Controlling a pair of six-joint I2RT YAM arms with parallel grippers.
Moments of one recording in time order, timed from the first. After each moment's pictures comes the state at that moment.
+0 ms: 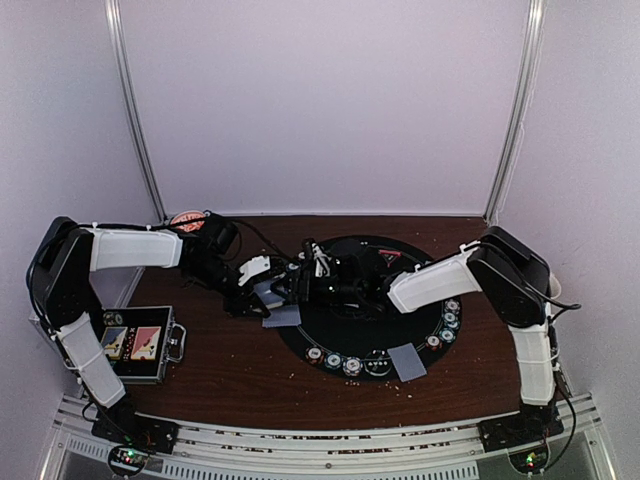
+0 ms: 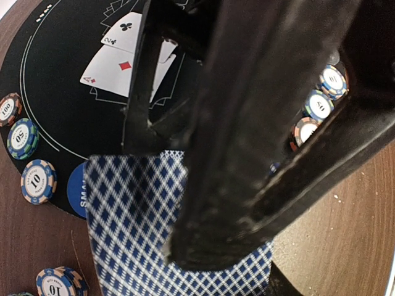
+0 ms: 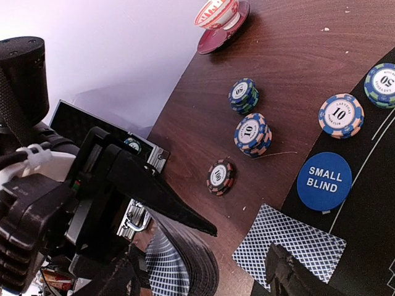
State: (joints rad) left arm -0.50 1.74 1.12 -0.50 0.56 0.71; right arm 0.89 2.12 1.28 0.53 -0.33 0.80
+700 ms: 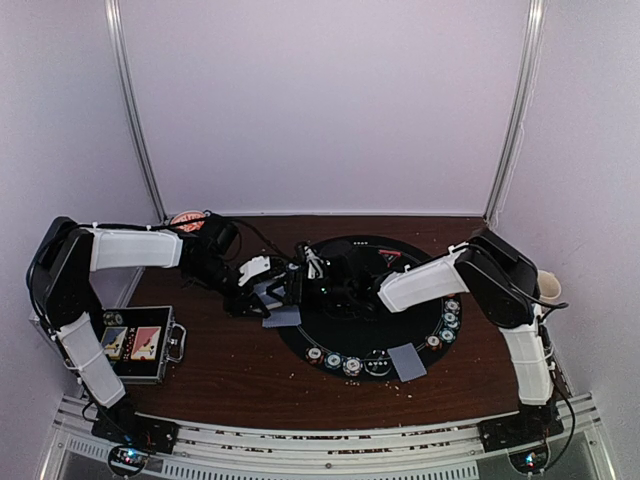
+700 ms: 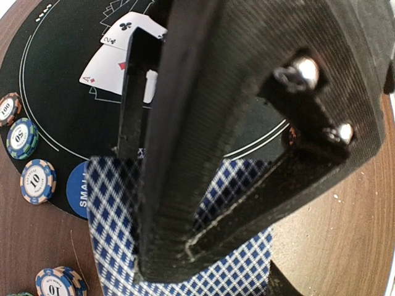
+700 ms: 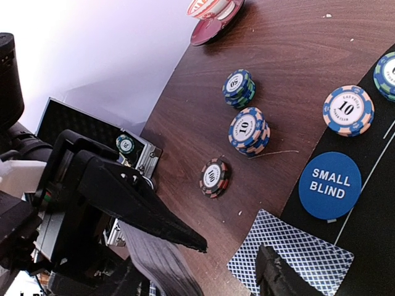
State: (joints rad) left arm -0.51 1.74 1.12 -0.50 0.56 0.71; right arm 0.89 2.20 1.37 0.48 -0.34 0.81
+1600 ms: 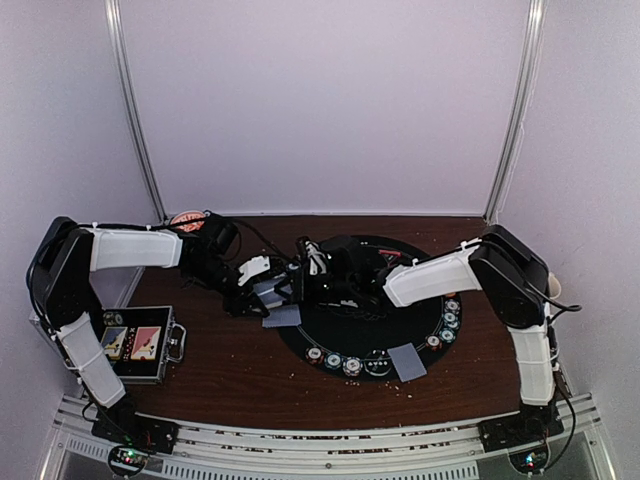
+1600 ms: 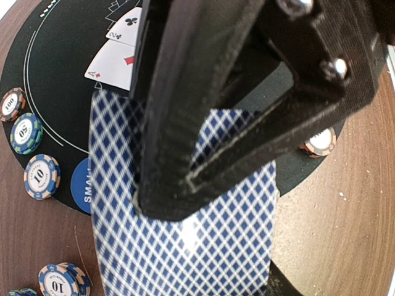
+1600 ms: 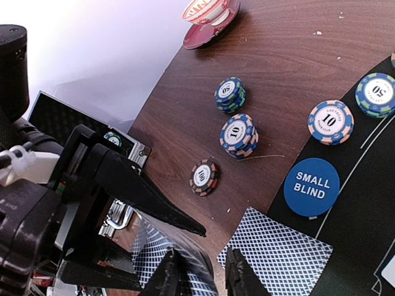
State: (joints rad) left arm -0.51 1.74 1.12 -0.50 0.54 0.71; right arm 0.89 2.14 1.37 0.37 -0.27 0.72
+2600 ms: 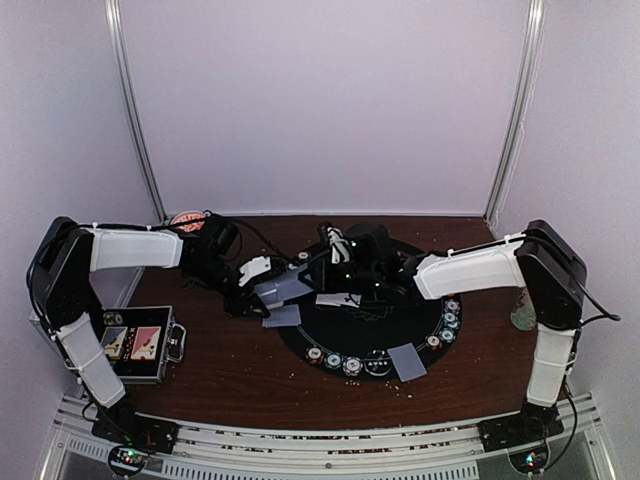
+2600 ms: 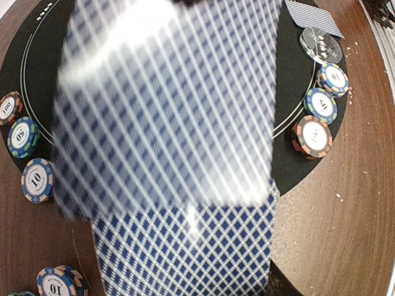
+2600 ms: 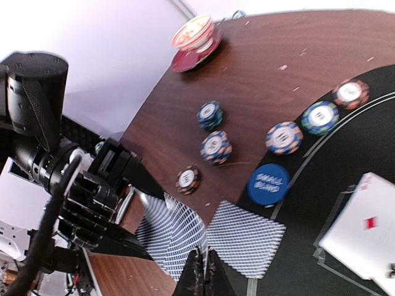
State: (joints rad) left arm -0.51 1.74 1.12 -0.50 0.55 0.71; right arm 0.87 1.92 1.23 0.29 -0.19 0.64
